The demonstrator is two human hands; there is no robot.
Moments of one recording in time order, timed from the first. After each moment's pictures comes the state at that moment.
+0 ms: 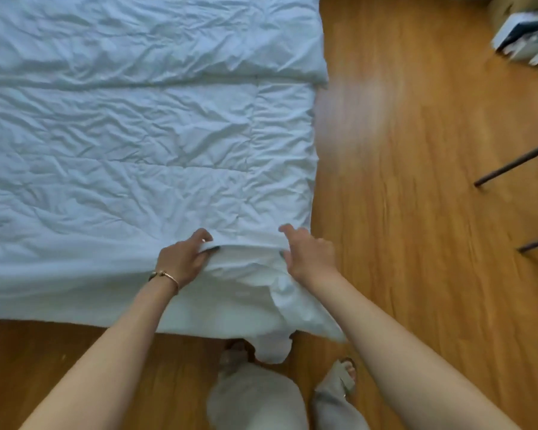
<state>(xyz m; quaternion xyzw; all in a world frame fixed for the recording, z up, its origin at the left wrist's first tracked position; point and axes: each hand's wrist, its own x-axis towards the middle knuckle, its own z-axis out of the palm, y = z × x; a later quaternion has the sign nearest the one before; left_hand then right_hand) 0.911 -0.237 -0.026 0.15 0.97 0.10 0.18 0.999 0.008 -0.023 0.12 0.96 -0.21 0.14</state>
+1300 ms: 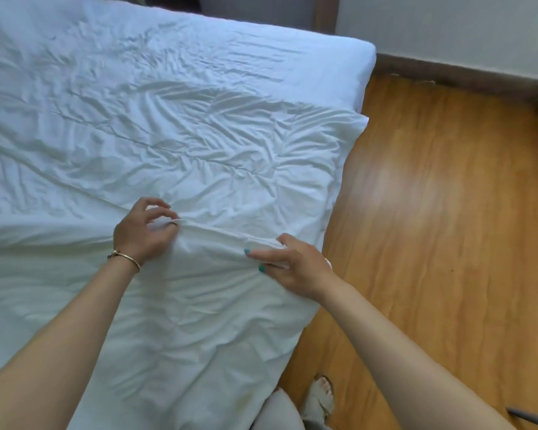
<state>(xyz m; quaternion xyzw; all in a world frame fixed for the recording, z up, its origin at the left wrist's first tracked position) 0.476 0.005 0.054 -0.07 0.94 0.32 -0.09 0.514 0.314 0.030 -0.21 0.89 -0.38 0.11</state>
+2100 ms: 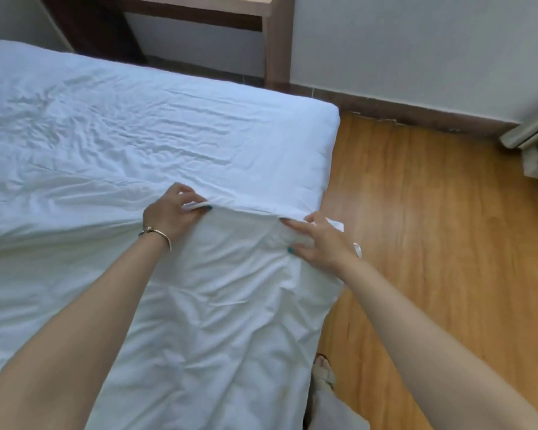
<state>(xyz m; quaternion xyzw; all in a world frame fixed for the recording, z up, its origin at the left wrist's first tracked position) 0.018 0.153 0.007 0.02 0.96 0.27 -0.01 0.096 0.461 -0.010 -0.04 0.95 -0.28 0.15</state>
